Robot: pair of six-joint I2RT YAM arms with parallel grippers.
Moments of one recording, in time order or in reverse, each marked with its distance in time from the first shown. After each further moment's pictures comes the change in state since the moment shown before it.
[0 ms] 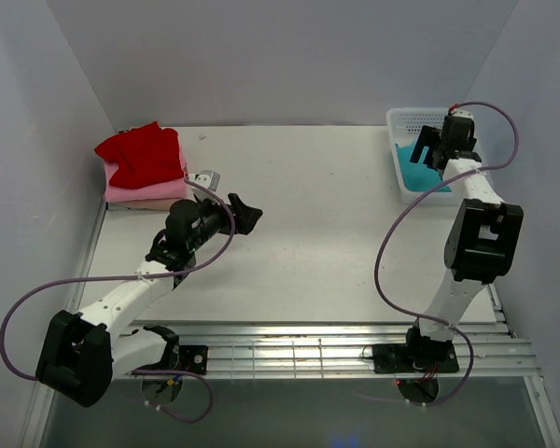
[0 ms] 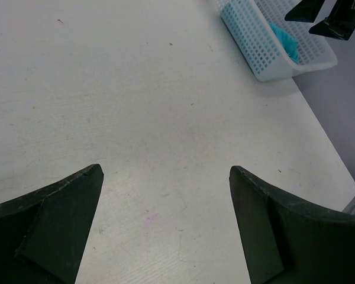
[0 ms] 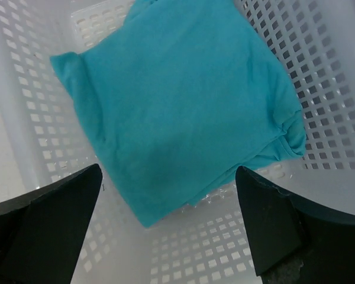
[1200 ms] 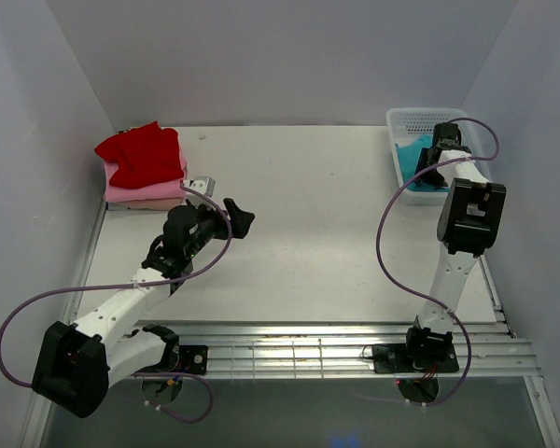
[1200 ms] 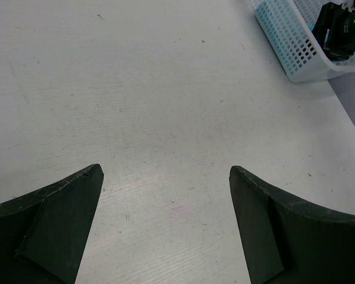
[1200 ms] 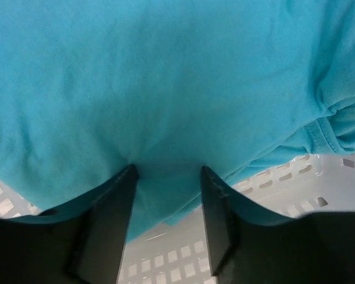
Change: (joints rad) left arm 0.000 -0.065 -0.037 -0.065 -0.109 0.046; right arm -0.030 0.362 0.302 -0.309 0.021 -0.024
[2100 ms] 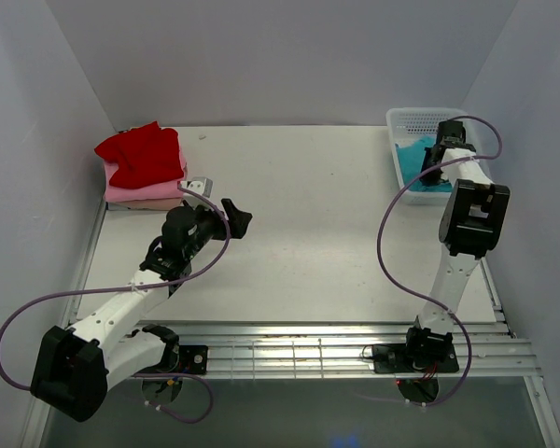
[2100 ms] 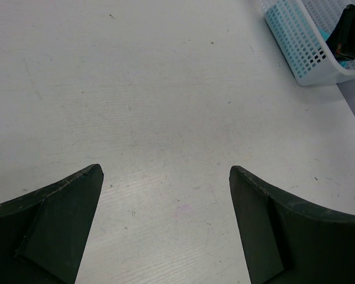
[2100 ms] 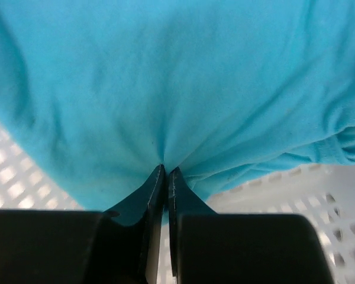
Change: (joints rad) left arm 0.000 -0.025 -0.006 -0.031 -0.035 0.000; right arm -0.011 0.003 0.028 -0.029 -0.092 -0.009
